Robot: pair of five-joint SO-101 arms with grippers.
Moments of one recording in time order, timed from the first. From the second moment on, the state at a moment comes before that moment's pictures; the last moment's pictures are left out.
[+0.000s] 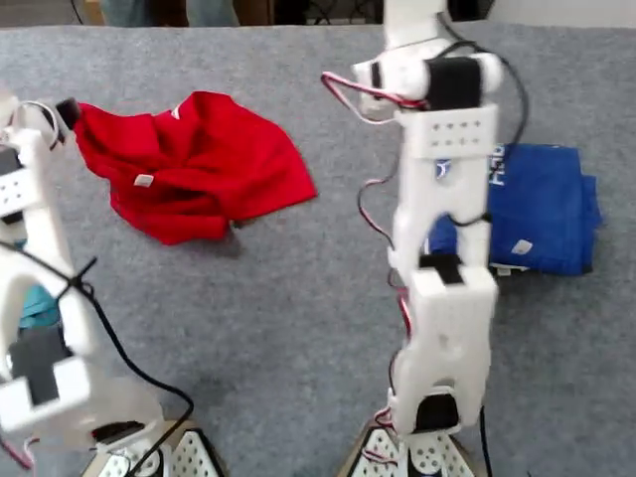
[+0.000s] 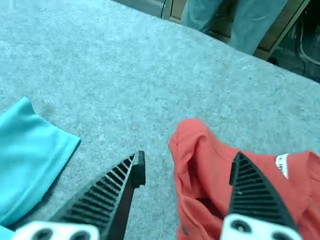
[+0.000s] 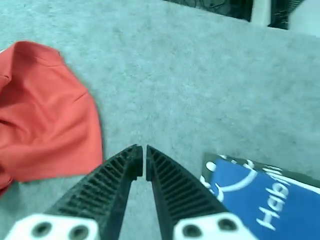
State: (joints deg) left arm -28.9 3.3 2.8 38.9 3.8; right arm -6.5 28.2 -71.8 101.1 7.3
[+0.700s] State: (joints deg) left arm -36.5 22.7 -18.0 57.6 3.6; right arm -19.5 46.8 -41.0 81.8 -4.9
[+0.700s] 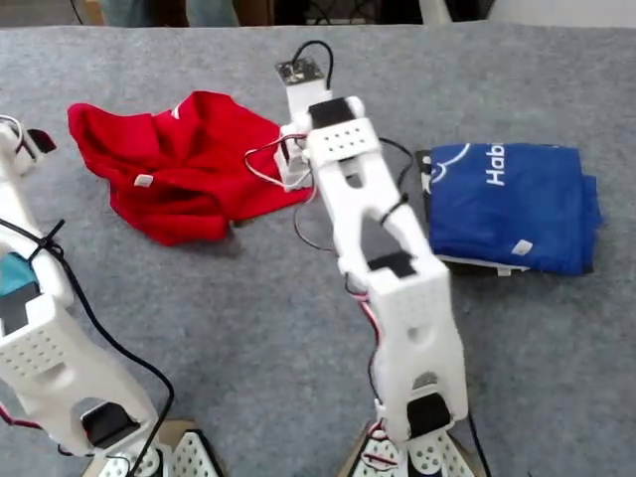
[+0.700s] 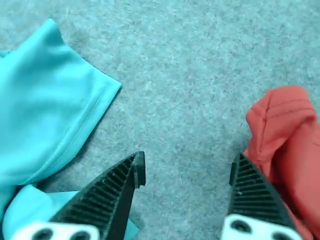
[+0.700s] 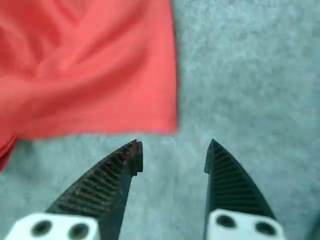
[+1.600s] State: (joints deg) left arm -35.5 21.8 -18.5 68.1 -1.2; right arm -16.0 76.0 -94.3 100.7 -4.1
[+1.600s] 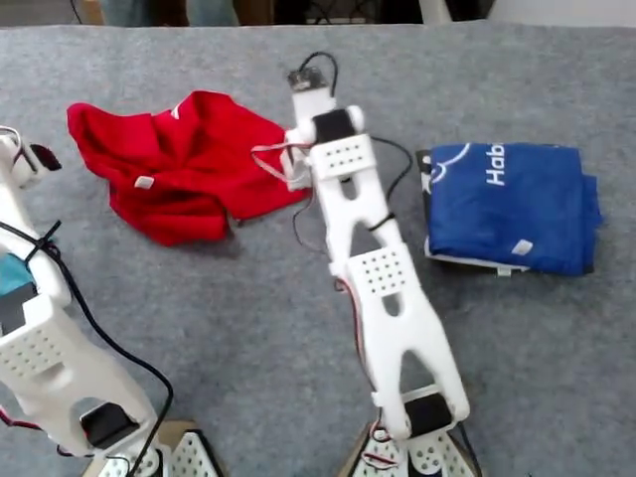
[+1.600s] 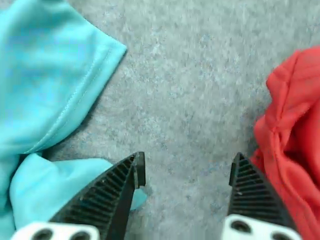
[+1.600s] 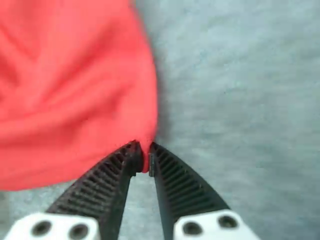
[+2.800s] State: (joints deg) left arm -19.0 -28.5 42.7 54.6 -11.3; right arm -27.3 22.6 -92.4 80.7 -1.4
